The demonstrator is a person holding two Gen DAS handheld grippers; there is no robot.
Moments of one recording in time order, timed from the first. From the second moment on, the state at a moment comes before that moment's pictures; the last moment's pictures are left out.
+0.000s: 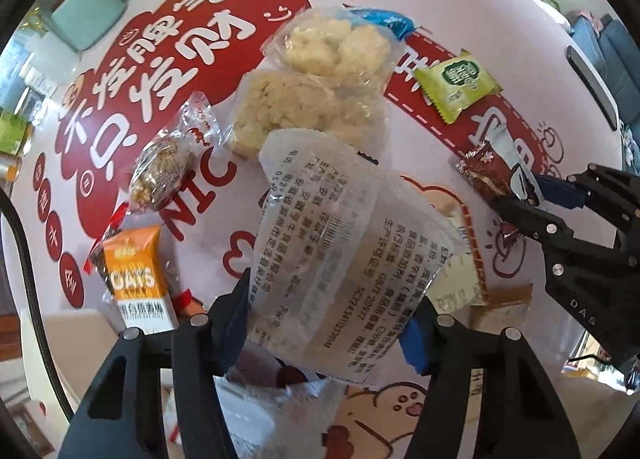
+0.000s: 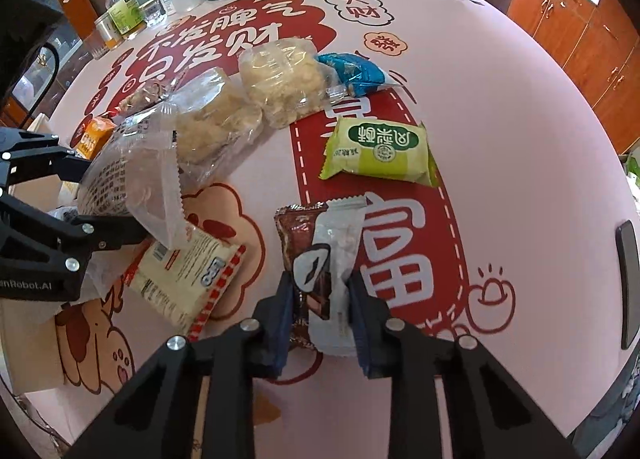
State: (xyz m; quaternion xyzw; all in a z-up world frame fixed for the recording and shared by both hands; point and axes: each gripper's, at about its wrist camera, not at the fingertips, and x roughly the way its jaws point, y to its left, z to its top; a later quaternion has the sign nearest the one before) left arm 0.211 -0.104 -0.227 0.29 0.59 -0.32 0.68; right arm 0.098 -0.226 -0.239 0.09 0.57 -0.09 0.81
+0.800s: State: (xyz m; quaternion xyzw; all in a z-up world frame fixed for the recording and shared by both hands) left arm 0.101 0.064 -0.064 0.09 0.48 -0.18 0.85; right arm 0.064 -0.116 -0.096 0.06 0.47 0.01 0.88
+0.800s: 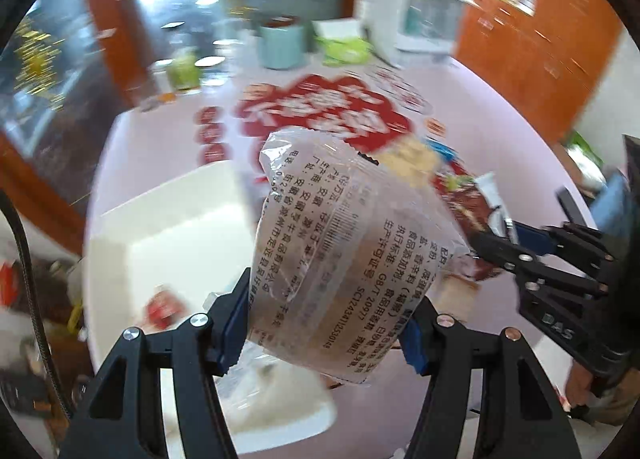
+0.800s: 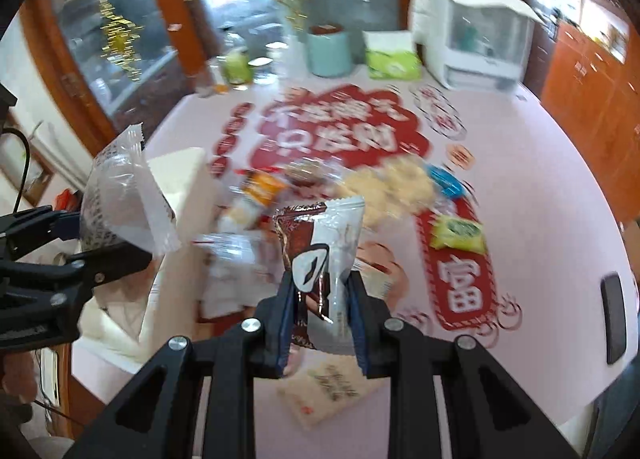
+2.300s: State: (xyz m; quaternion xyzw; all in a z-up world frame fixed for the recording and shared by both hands) left arm 0.097 0.243 -0.087 0.04 0.47 -0.01 0.88; right arm 0.080 0.102 -0.075 -0.05 0.48 0.15 0.86
